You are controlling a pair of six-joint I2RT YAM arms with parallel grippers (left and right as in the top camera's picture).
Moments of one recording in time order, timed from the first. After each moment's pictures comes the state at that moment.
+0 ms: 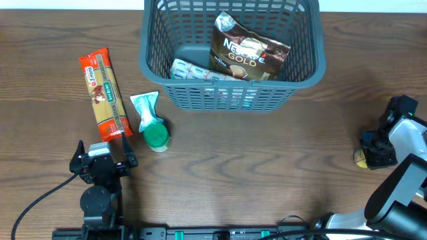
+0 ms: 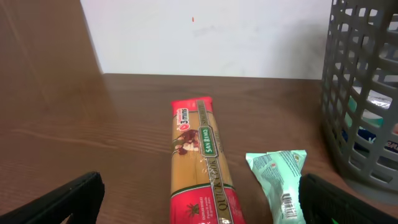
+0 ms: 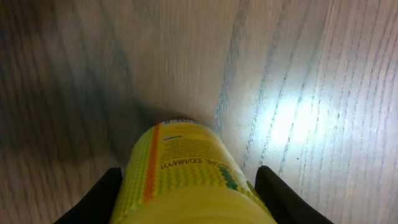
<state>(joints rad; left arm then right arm) 0.00 0.01 0.05 -0.15 -0.22 0.04 -0.54 1.67 0.98 -0.82 0.26 0.96</state>
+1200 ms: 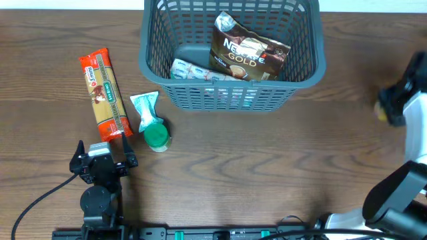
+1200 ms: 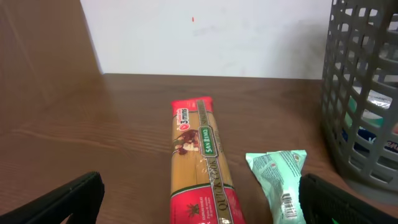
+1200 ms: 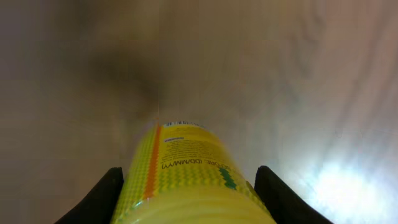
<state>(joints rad) 0.00 0.01 0.05 -0.15 -0.22 0.04 -0.45 1.68 1.39 -0.87 0.25 0.80</state>
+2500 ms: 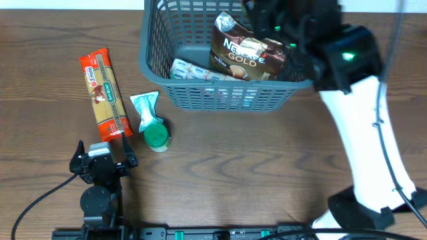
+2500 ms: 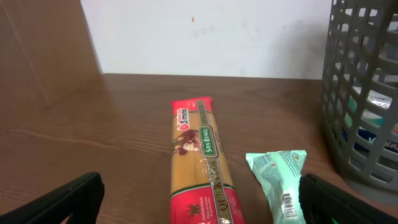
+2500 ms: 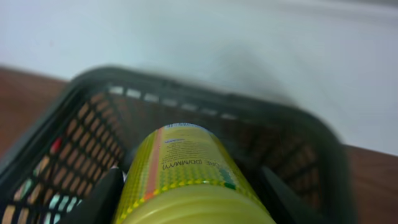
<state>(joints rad) 0.00 0.01 0.05 -0.15 -0.22 0.04 0.47 1.78 2.25 -1.01 0.17 0.11</state>
